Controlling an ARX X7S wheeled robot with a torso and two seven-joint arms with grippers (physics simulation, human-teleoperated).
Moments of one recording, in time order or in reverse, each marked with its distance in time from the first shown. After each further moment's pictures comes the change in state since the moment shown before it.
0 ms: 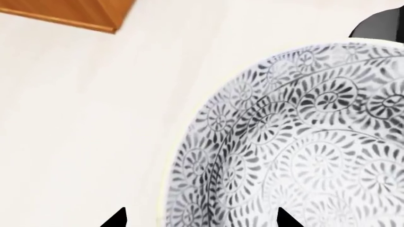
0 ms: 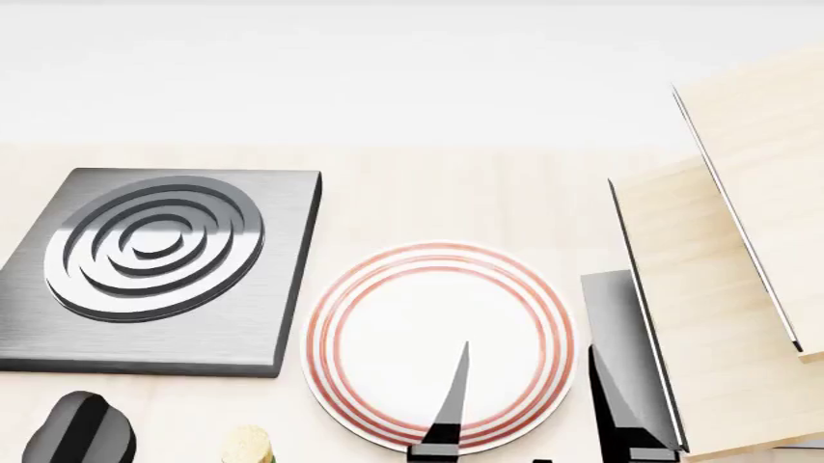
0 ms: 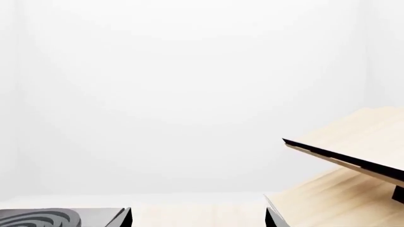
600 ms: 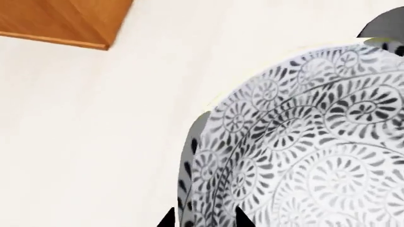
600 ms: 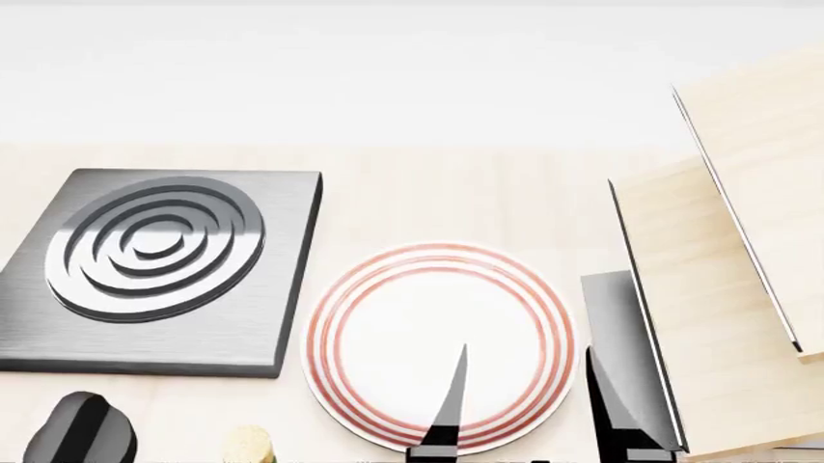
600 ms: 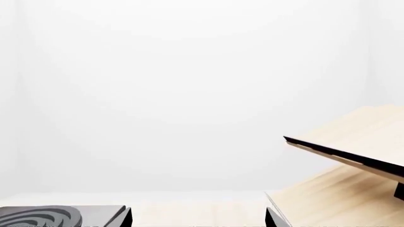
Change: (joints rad) left arm -0.140 -0.002 0.138 -0.085 0.129 -0.032 0.078; right arm 0.006 0.002 -0.011 0.020 0.003 -0.011 0.004
